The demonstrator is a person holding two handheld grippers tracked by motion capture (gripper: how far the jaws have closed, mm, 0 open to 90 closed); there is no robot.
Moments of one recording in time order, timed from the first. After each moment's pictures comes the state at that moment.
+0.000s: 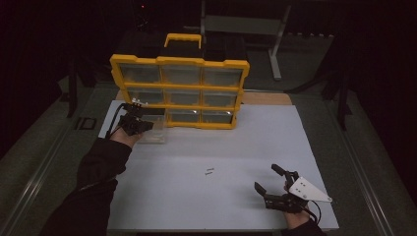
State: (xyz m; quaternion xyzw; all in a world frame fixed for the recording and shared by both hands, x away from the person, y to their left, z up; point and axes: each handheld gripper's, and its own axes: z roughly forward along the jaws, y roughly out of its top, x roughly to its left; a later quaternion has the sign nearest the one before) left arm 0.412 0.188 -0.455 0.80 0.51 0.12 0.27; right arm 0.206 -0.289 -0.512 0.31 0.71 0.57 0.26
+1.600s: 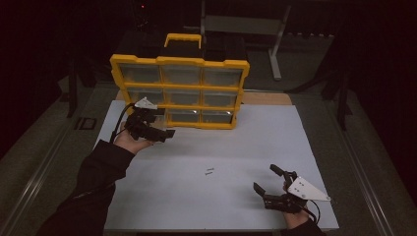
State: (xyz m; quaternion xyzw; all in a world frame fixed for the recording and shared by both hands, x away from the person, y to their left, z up) left arm 0.372 0.154 -0.413 0.83 0.38 0.10 0.38; right arm 0.206 -0.287 -0.513 0.31 0.72 0.57 0.26
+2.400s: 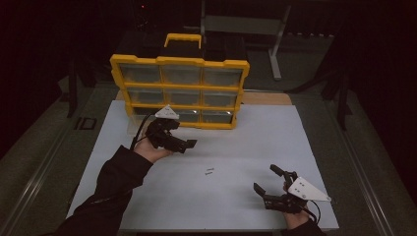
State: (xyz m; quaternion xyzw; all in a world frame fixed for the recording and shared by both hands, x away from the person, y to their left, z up) left arm 0.351 0.103 -0.414 0.85 0.32 0.07 0.42; right arm 0.206 -0.287 -0.513 0.31 0.72 0.57 0.26
